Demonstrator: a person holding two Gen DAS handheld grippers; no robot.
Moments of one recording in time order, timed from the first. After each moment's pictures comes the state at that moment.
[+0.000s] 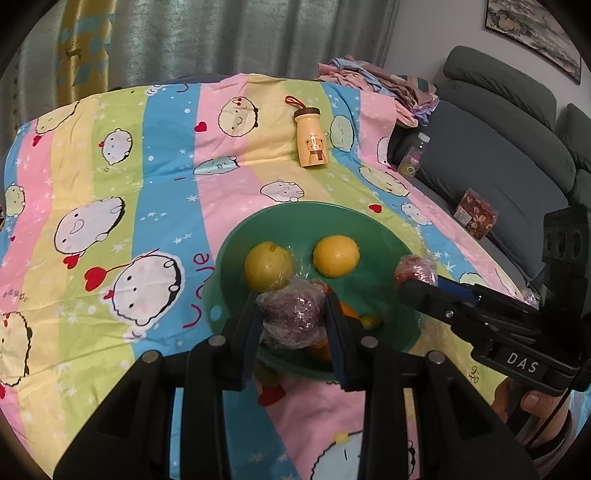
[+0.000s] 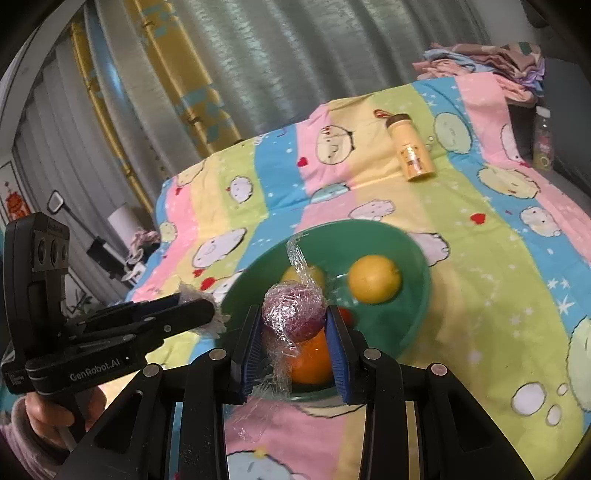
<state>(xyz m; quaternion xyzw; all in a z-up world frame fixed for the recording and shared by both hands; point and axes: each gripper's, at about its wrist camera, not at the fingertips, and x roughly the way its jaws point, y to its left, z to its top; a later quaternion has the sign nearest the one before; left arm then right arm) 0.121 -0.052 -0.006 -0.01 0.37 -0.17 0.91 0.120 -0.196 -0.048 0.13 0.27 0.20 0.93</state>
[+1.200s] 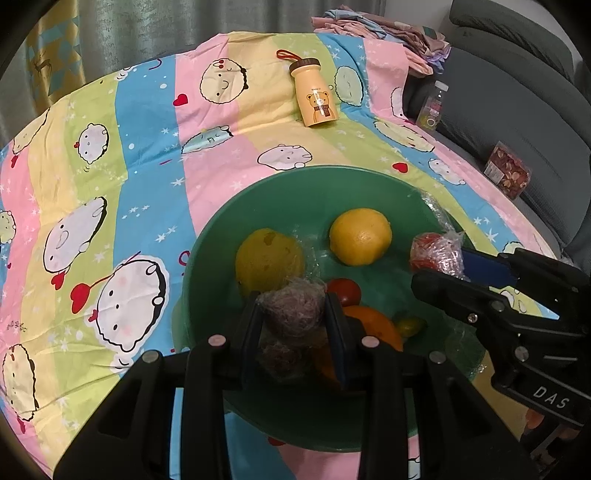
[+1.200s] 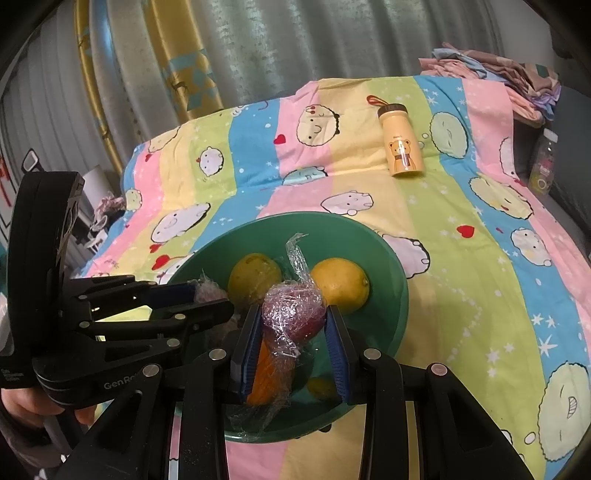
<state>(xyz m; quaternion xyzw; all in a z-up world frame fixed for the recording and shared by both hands) 0.172 -0.084 -0.044 0.06 0.43 -0.15 0.89 0.158 -0.188 -0.059 0.05 0.31 0.17 0.93</state>
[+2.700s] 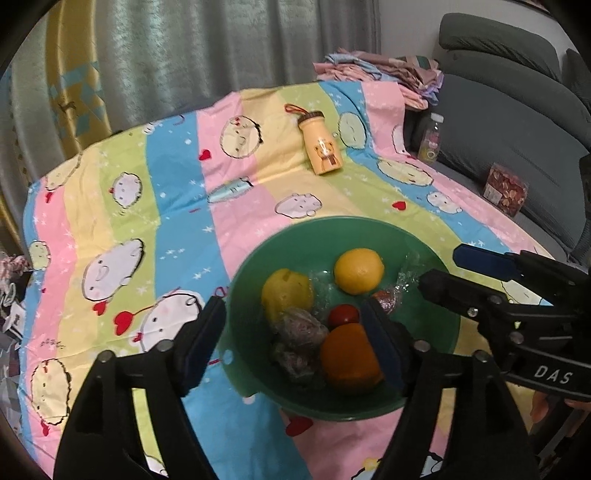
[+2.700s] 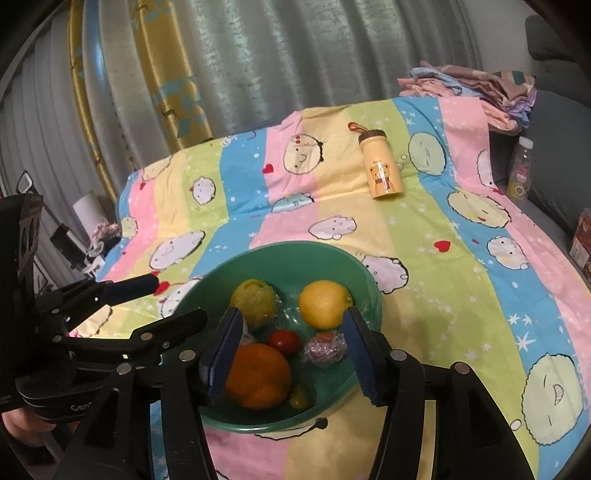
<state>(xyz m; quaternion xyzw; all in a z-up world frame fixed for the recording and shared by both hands) 0.131 -0.080 0.000 0.08 0.34 -0.12 0.93 0.131 -0.199 -0.032 0.08 0.27 0.15 0.95</state>
